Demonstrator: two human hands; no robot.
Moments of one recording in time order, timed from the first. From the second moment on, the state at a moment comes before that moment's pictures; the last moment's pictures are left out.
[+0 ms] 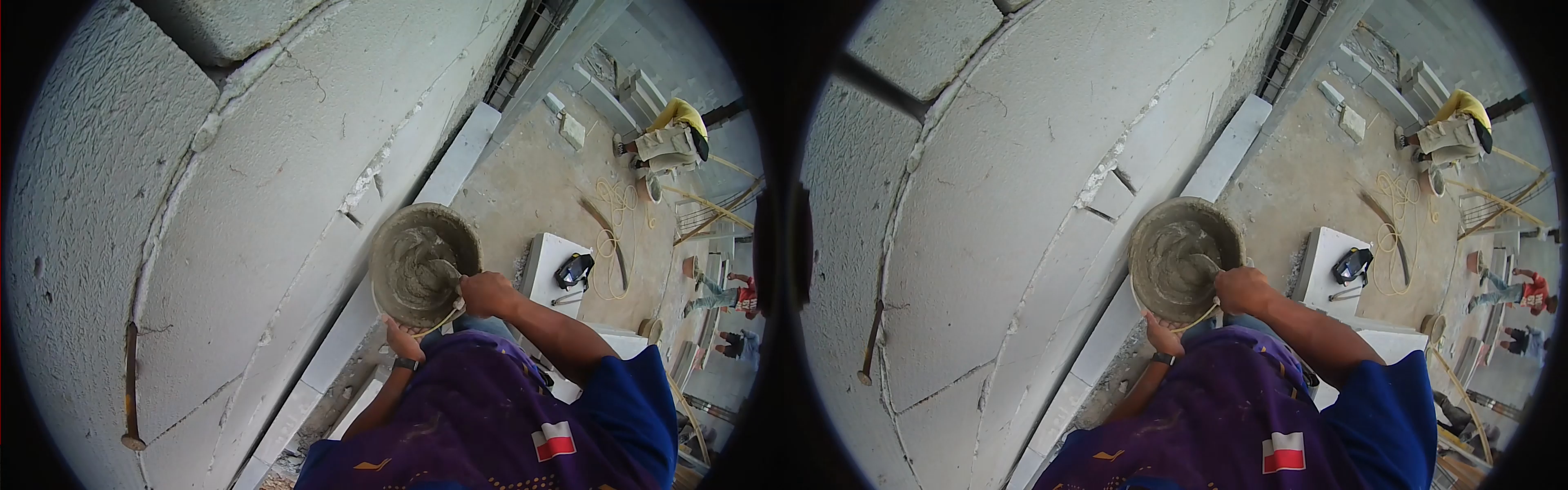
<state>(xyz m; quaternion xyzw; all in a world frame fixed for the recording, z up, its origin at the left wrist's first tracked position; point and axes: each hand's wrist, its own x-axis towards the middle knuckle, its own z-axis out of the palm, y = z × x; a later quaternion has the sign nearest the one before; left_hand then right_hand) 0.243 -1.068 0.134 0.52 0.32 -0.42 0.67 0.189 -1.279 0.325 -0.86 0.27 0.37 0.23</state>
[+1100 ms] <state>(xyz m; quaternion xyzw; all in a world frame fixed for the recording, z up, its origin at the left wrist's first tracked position) 0.249 -1.070 0.136 0.53 0.32 -0.41 0.67 0.207 -1.275 0.263 -0.87 0.26 0.38 0.19</state>
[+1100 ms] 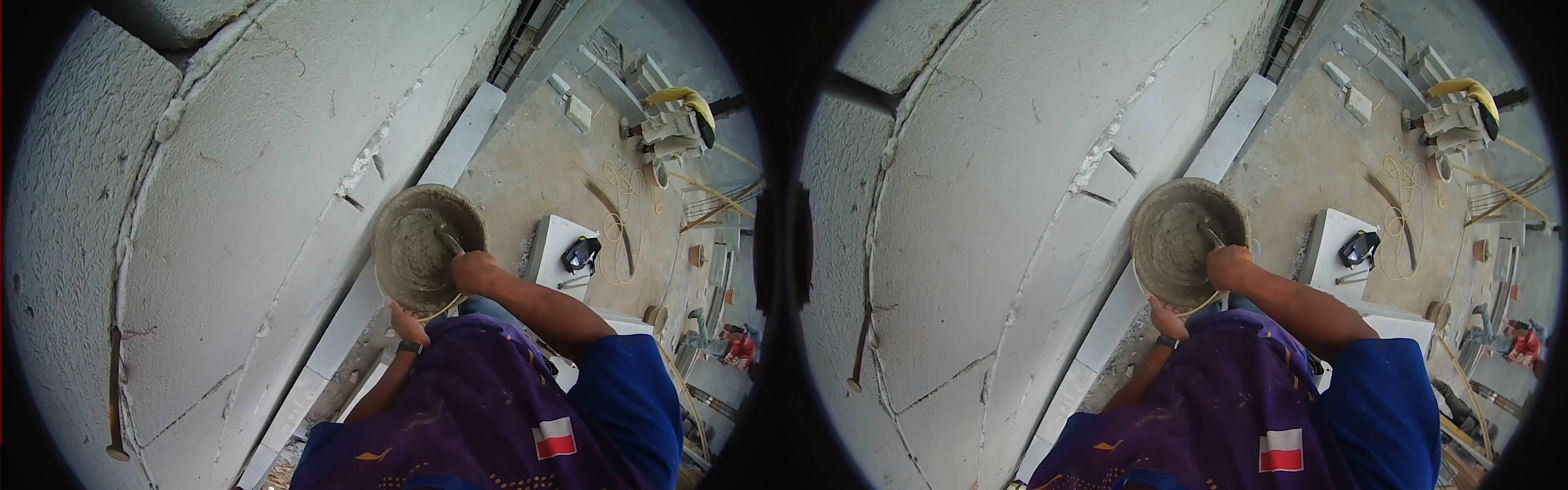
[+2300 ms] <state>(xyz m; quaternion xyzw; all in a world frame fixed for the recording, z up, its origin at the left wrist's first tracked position) 0.238 -1.065 0.143 0.53 0.31 -0.45 0.65 0.171 -1.221 0.237 -0.54 0.42 0.22 0.69</state>
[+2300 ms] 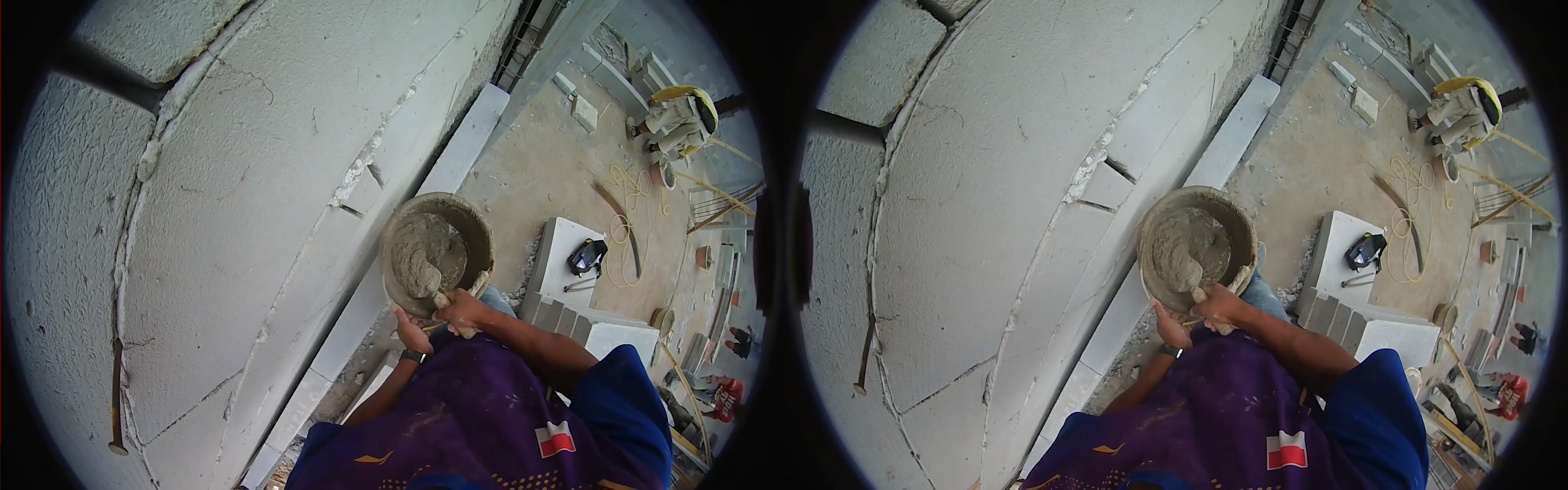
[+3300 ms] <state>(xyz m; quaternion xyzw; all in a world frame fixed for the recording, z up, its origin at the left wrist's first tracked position) 0.257 -1.059 0.133 0.57 0.32 -0.42 0.63 0.124 -1.248 0.294 -0.46 0.40 0.00 0.79</state>
